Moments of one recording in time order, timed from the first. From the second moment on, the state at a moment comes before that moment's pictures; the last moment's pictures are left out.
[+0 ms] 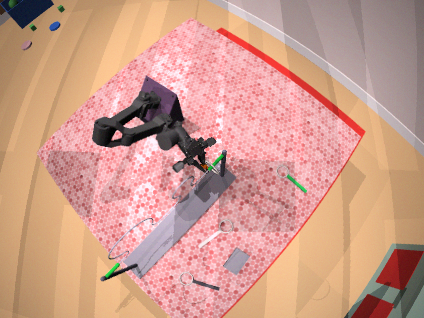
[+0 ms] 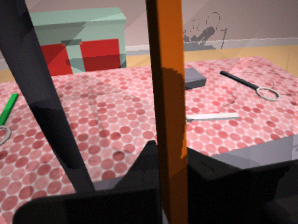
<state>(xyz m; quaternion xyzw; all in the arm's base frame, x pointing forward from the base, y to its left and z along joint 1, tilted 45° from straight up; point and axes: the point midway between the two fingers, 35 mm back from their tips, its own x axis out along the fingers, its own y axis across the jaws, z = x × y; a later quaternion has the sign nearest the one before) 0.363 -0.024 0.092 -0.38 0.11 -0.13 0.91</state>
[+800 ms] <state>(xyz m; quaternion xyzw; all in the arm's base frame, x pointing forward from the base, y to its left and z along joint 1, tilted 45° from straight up) 0.363 -0.030 0.084 -0.38 0.12 -0.13 0.91</state>
